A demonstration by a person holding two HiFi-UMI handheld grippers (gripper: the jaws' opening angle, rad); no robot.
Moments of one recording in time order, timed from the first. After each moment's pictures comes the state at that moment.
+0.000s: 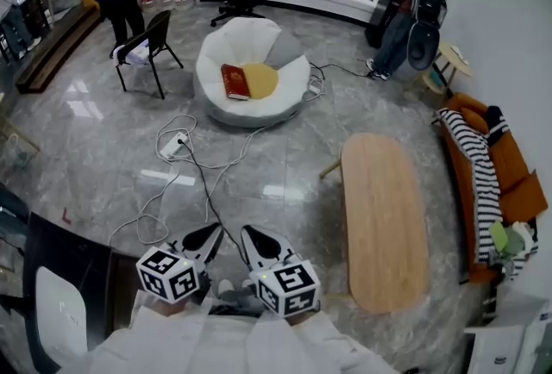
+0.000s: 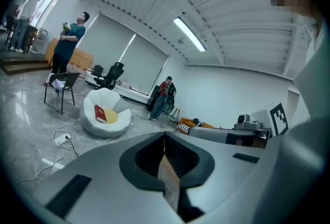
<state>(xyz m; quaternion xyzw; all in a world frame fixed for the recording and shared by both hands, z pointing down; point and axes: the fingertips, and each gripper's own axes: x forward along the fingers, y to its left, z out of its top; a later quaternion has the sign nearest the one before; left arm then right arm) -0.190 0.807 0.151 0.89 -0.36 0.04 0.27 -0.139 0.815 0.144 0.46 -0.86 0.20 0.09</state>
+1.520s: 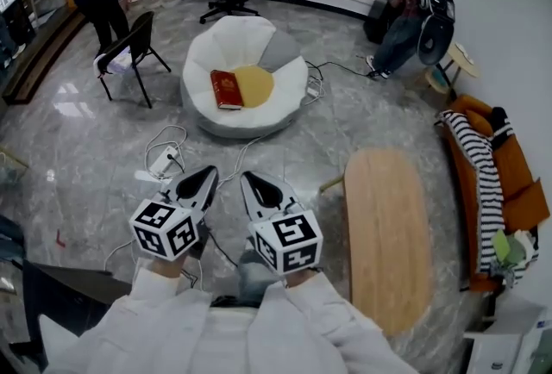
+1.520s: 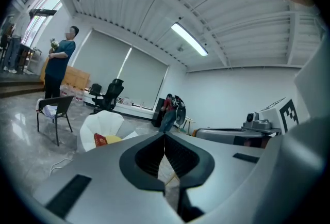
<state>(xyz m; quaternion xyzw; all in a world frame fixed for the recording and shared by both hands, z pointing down) -0.168 0.524 0.109 0.90 -0.40 0.02 0.19 -0.110 0.542 0.104 0.48 -0.87 0.11 0.08</state>
